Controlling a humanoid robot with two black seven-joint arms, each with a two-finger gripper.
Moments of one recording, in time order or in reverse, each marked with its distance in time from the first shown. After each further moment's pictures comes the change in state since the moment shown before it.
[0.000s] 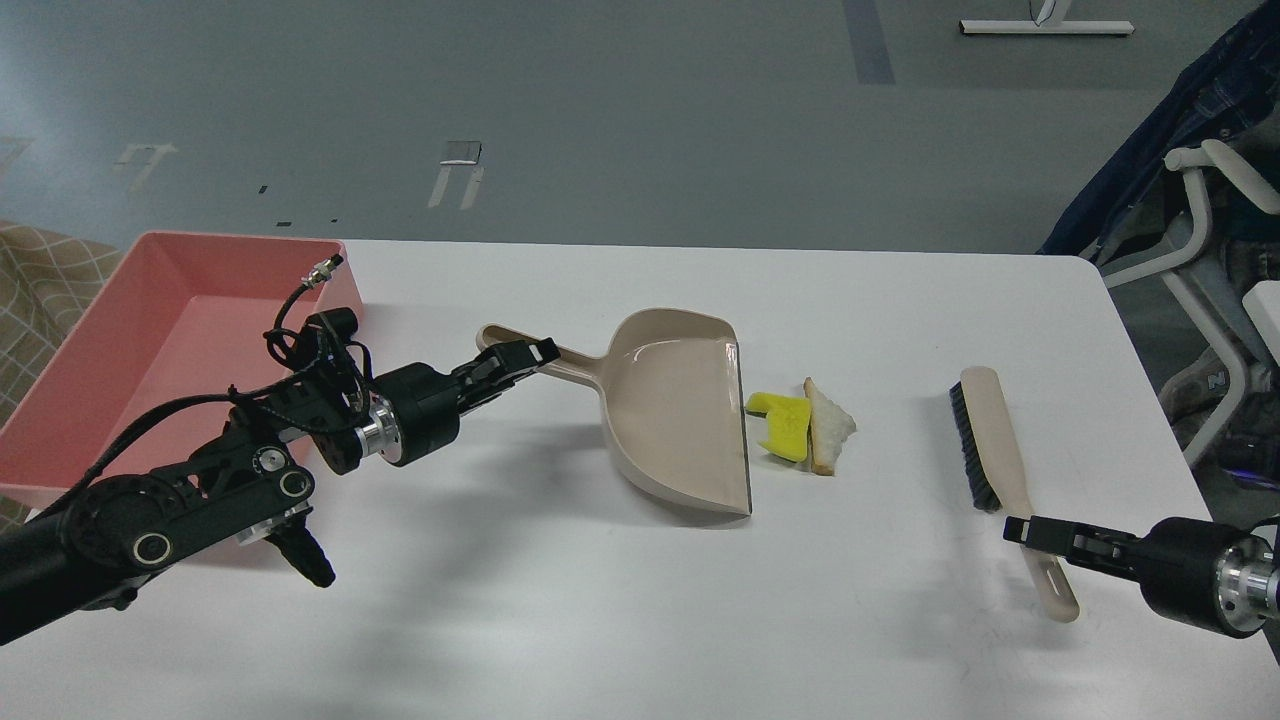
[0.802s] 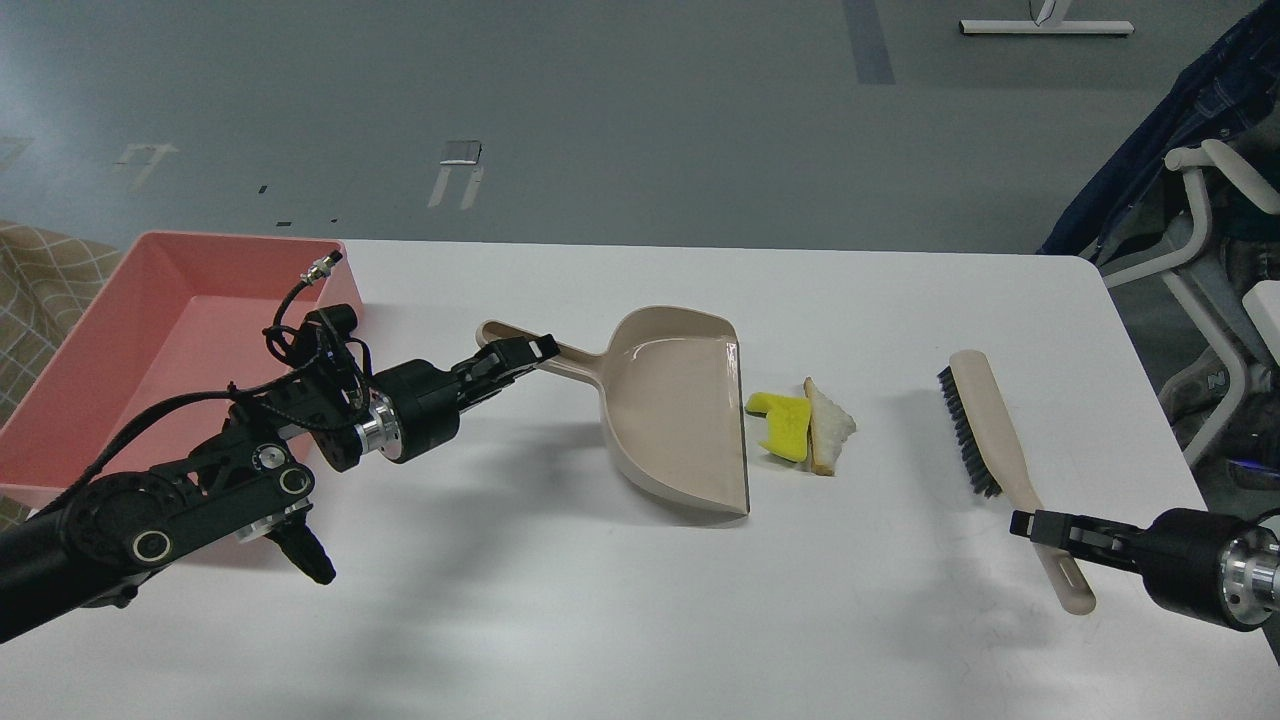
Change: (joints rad) left arm -0.004 0.000 0.004 0.000 -0.001 -0.001 0.000; right arm 0.028 -0.032 0.012 0.063 0.002 0.001 -0.050
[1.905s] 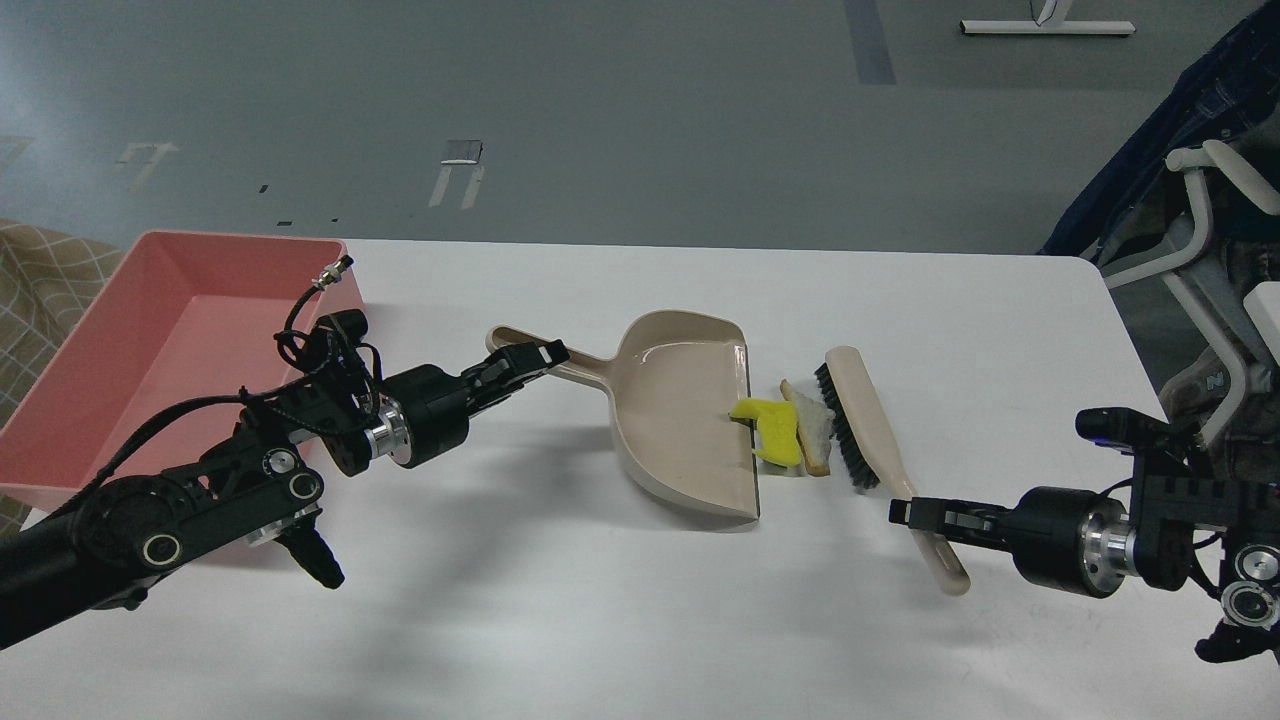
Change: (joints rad) left arm -0.002 -0.017 0.005 0.000 0.002 -0.005 0.000; right arm 0.081 0.261 -0.013 -0.057 0.013 0.050 -0.039
